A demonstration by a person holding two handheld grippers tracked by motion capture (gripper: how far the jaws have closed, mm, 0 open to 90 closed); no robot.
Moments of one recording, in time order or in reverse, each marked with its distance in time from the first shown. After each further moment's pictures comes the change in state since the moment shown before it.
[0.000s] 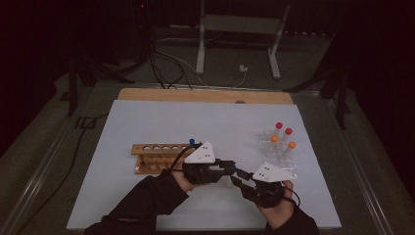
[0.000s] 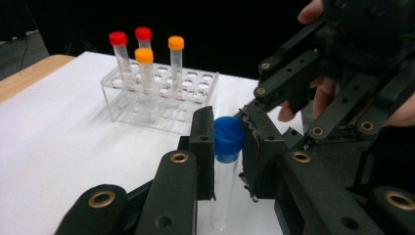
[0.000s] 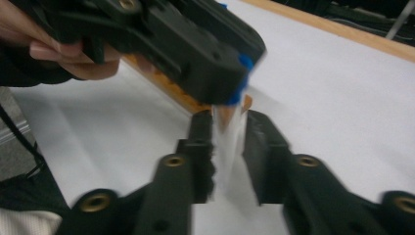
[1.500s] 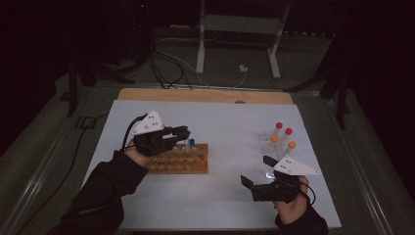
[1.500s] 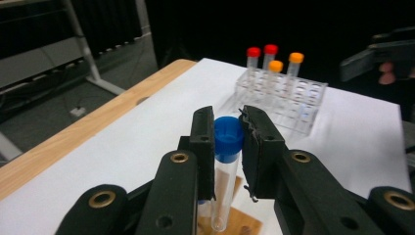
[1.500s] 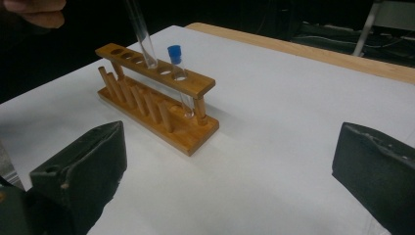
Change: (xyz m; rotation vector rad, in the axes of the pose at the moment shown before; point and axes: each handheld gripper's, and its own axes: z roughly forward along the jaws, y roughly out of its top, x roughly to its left) left arm 0.060 0.003 -0.109 -0.026 0.314 -0.047; right arm -0.029 0.000 -0.023 -0.108 -0.049 0.109
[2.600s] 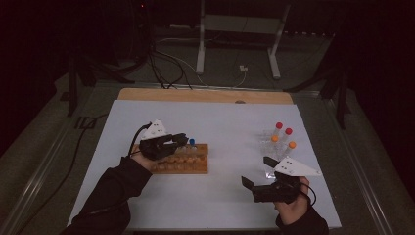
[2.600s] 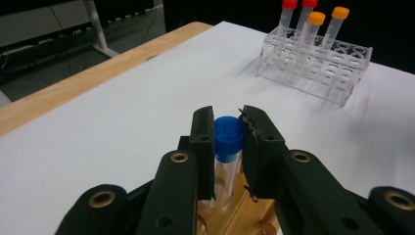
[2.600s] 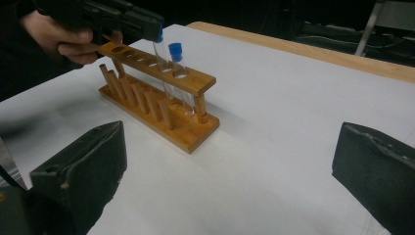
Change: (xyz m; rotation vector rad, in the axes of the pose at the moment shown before) left arm 0.017 -0.055 0.032 0.074 0.040 -0.078; right arm -0.002 -0.002 -0.001 -0.001 0.008 -0.005
